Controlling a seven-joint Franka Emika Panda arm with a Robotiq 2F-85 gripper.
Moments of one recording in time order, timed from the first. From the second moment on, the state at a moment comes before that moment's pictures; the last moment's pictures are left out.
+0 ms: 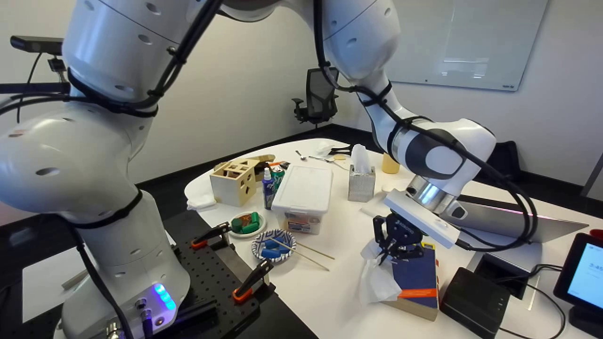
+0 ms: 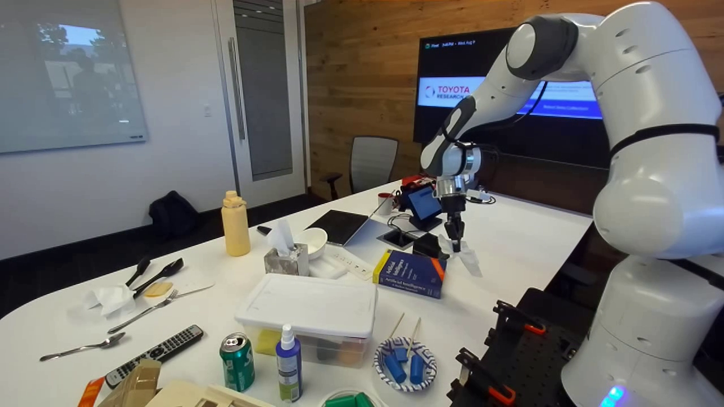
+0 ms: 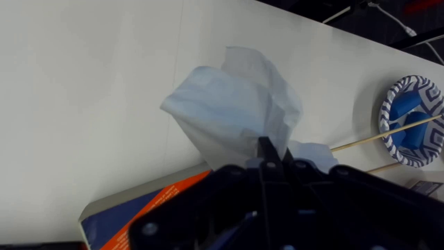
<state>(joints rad) -0.59 0.61 -0.05 -1.90 0.03 2.06 -0.78</state>
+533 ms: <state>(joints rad) -0.50 0.59 0.01 -2.05 0.13 2.29 -0.83</state>
